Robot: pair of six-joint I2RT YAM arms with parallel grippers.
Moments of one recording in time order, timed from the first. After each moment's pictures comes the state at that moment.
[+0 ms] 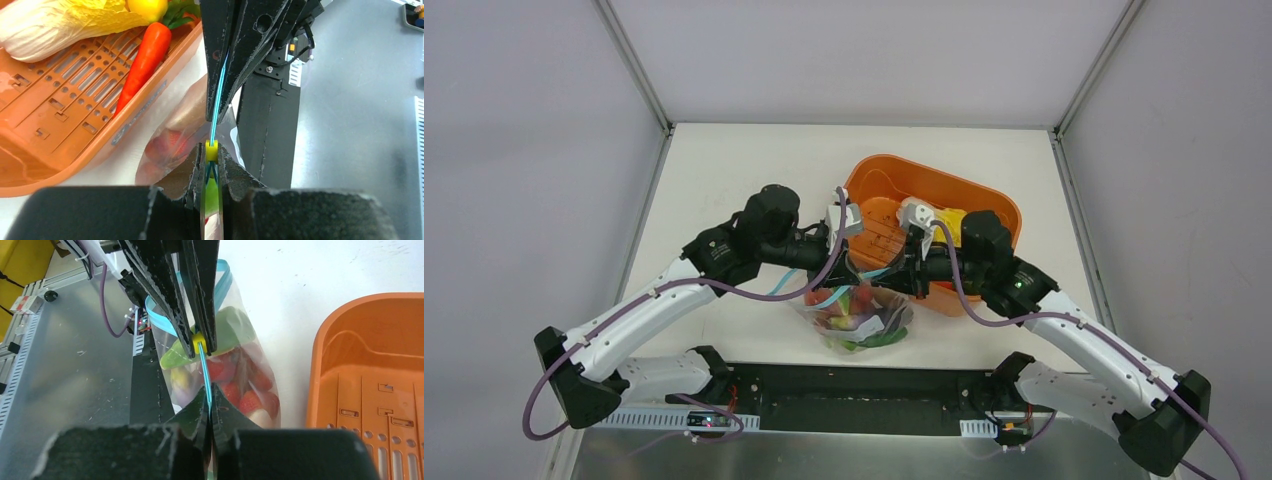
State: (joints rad) left arm -0.84 1.10 1.13 -0.53 0.58 0.03; right arm 0.74 0.94 0.82 -0.19 -0.76 0.03
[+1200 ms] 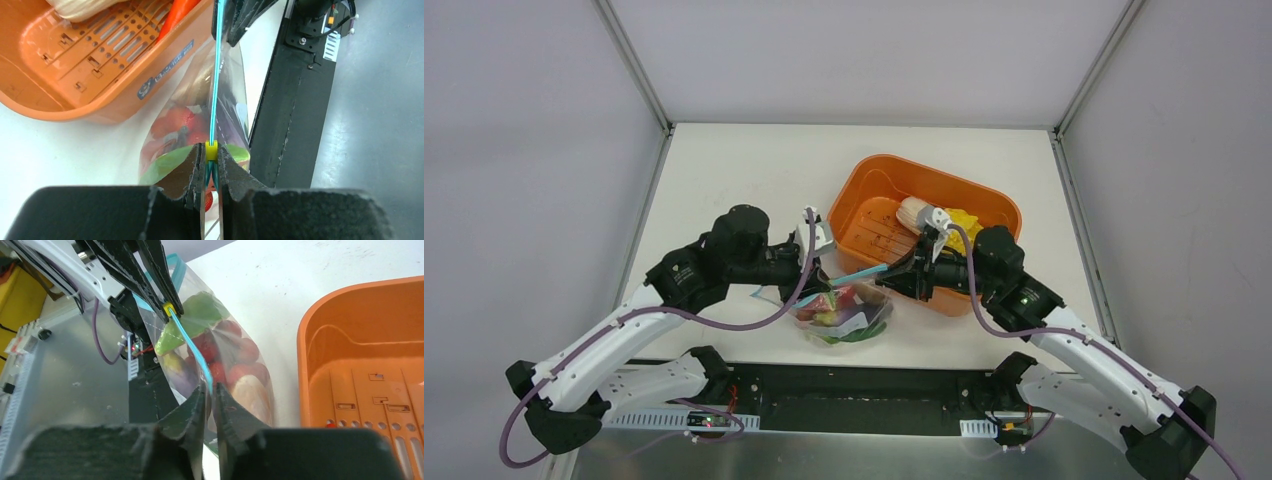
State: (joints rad) left arm -0.84 0.90 1.06 -0.66 0.42 0.12; right arm 0.75 0.81 0.67 -0.01 -0.62 0.21
